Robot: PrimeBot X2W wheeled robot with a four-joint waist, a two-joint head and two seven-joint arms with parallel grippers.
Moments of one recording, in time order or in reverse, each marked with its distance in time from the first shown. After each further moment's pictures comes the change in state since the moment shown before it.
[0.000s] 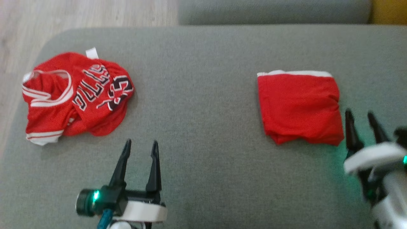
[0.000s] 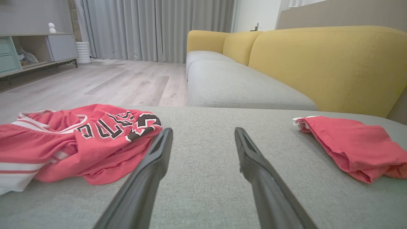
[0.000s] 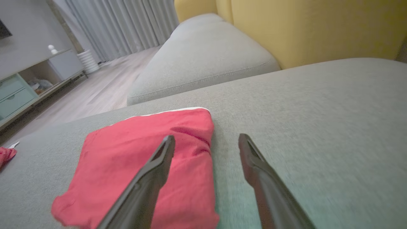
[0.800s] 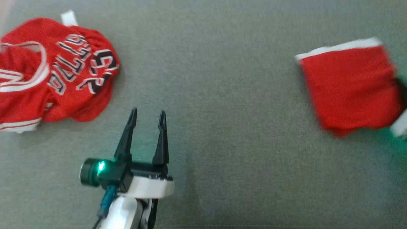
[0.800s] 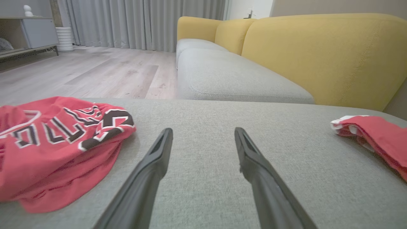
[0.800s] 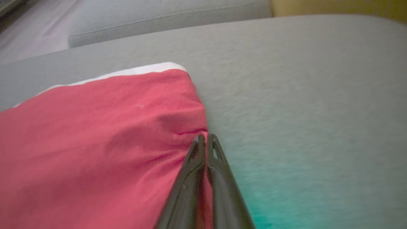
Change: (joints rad) left arm -0.169 -0.002 -0.057 -0.030 -0.019 0.026 0.000; right arm -0.354 -0.406 0.364 0.213 0.381 0.000 0.207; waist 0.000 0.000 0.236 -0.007
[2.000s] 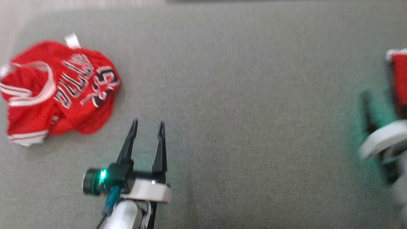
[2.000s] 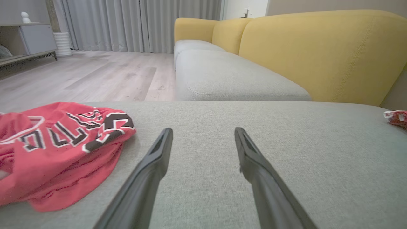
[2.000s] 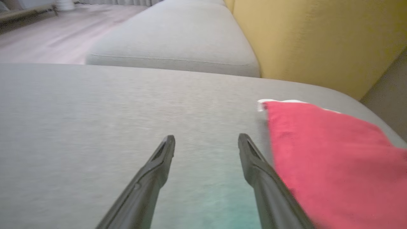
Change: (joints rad) left arm -0.023 -0.002 -0.001 0.130 -0.012 0.001 0.000; right arm 0.039 0.188 -0.211 0.115 -0.485 0.000 -0.244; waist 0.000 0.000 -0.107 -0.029
